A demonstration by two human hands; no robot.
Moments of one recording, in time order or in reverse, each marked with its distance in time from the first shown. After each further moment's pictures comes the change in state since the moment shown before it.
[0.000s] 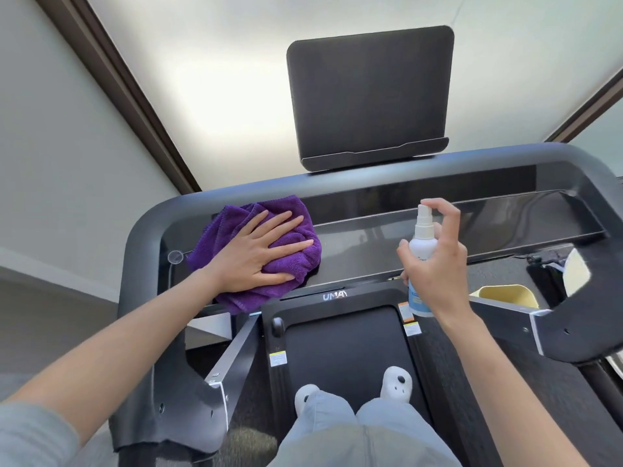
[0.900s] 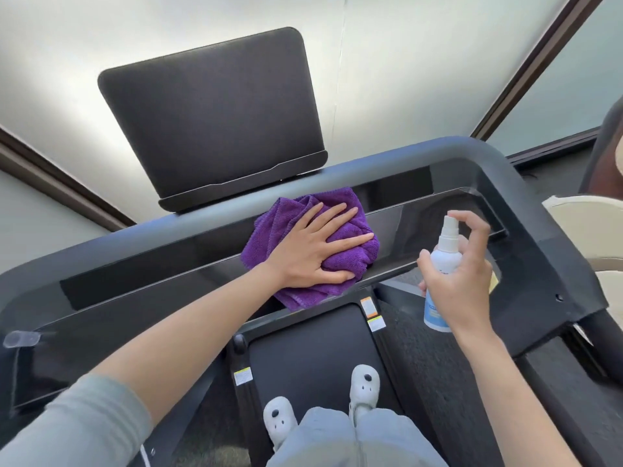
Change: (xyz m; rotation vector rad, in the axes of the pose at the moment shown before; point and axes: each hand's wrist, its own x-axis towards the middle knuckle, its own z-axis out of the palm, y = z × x) left_hand 0.266 0.138 0.036 0.013 -0.014 0.155; right_hand 0.058 0.127 -0.148 -0.042 0.187 0.190
